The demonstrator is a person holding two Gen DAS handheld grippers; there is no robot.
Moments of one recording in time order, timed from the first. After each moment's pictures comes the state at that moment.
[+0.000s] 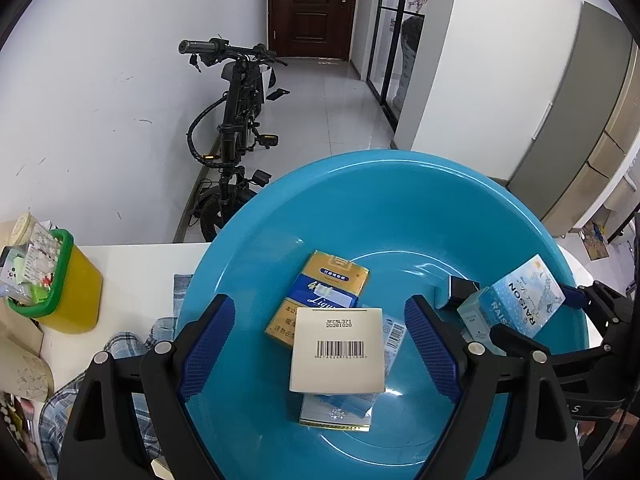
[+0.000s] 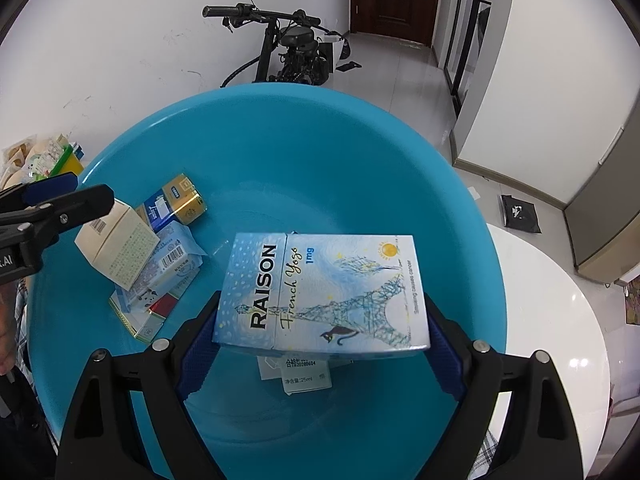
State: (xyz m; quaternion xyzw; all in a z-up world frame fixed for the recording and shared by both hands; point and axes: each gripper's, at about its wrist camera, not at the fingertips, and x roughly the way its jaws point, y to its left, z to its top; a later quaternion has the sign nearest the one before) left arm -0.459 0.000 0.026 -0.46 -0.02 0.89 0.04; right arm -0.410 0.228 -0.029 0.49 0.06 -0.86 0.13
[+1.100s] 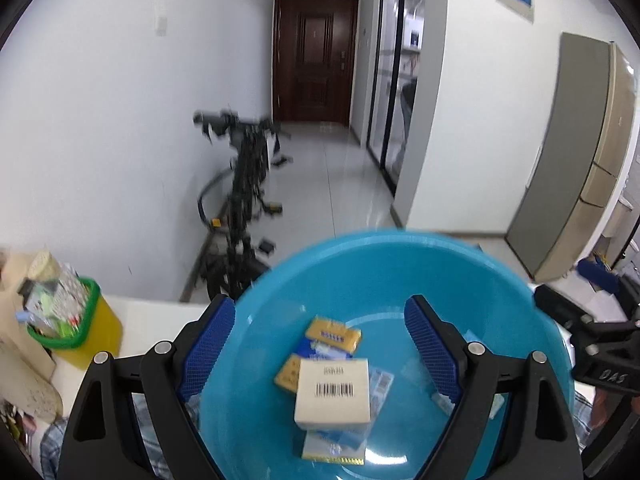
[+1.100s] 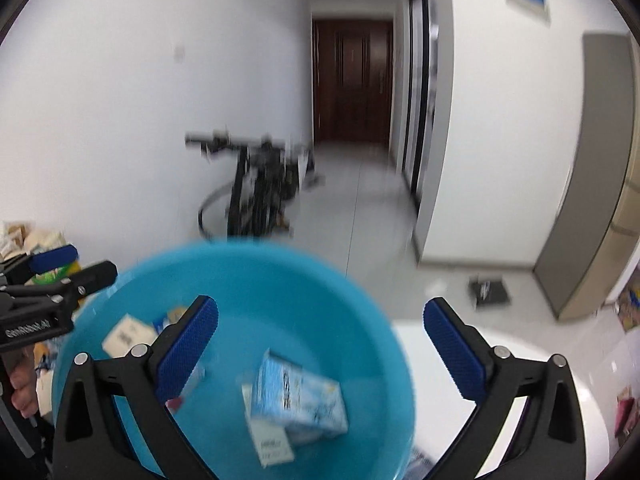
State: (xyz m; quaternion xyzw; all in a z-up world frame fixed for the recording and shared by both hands) left arm -0.427 0.000 0.073 -0.30 -0.01 0.95 0.03; right arm -0.371 0.246 0.056 0.24 0.03 -0.97 0.08
